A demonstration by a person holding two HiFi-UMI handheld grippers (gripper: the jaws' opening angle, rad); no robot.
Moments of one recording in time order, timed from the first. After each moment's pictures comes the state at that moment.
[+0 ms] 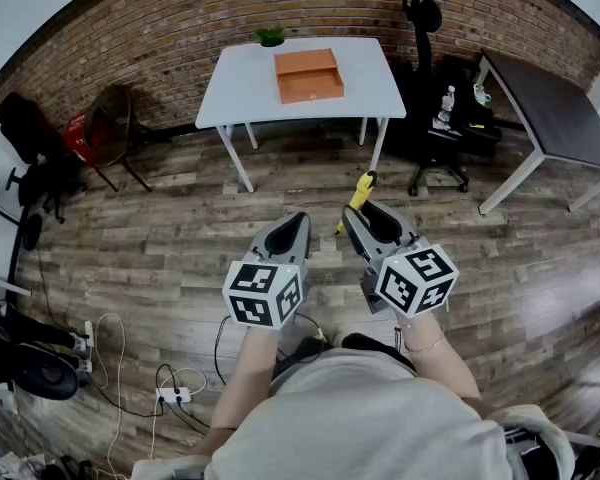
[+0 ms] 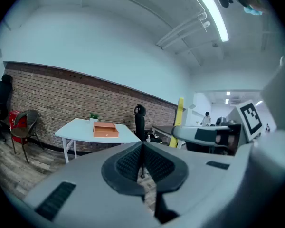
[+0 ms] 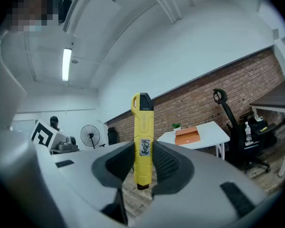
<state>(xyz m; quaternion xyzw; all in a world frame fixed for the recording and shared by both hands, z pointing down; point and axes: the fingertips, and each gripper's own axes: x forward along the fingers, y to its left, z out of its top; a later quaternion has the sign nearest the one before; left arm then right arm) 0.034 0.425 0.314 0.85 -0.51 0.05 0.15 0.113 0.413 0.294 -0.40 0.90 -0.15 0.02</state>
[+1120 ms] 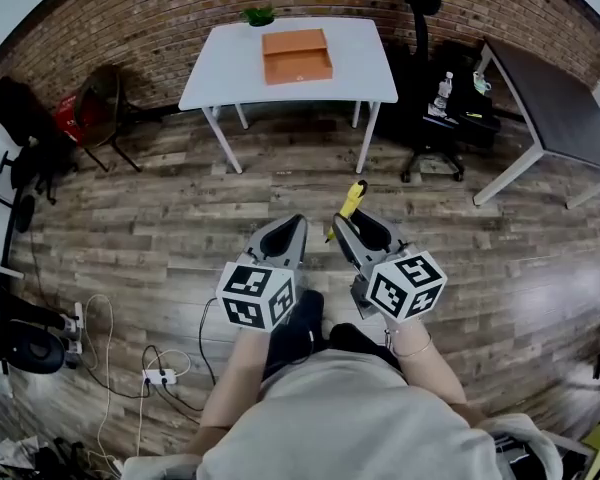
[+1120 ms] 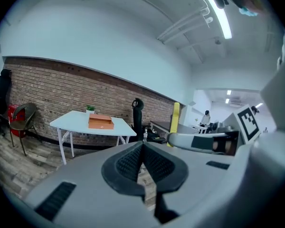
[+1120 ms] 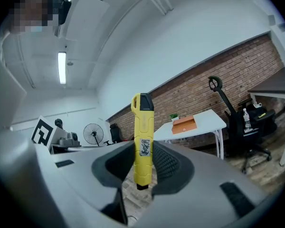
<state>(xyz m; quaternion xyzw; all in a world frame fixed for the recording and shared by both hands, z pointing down) 0.082 0.426 0.350 0.85 -0.50 0.07 0.18 0.150 0.416 0.347 -0.38 0.90 -0.20 0.00</state>
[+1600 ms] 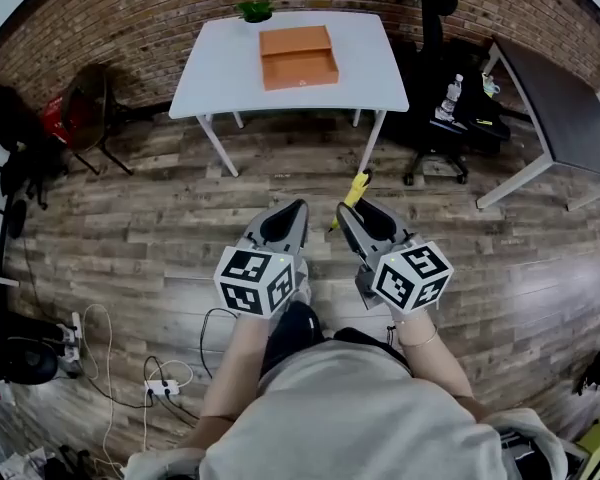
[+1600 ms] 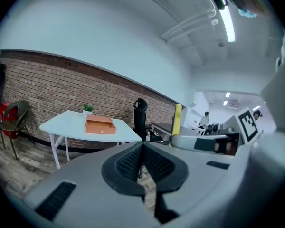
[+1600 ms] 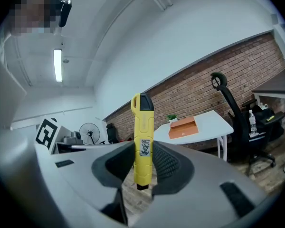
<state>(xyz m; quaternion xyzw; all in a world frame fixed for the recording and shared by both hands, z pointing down) 0.054 0.304 0.365 0.85 -0.48 0.06 0.18 0.126 0.301 0.362 -0.39 0.90 -0.20 0.00</state>
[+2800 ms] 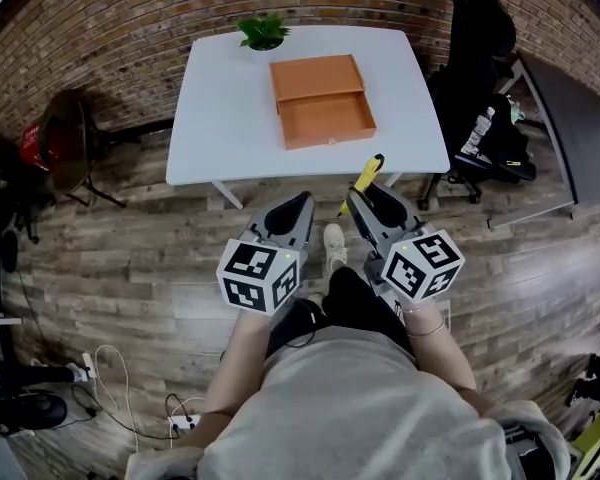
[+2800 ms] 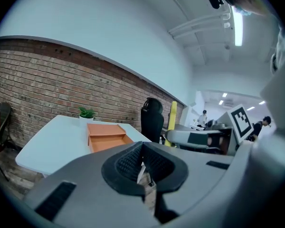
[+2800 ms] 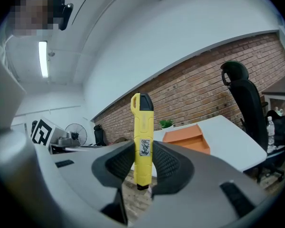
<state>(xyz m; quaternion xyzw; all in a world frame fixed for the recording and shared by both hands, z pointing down) -0.046 0.014 0.370 0.87 -0.44 0.08 0.19 0.030 0.003 0.364 -0.42 0.88 -0.20 -0.01</state>
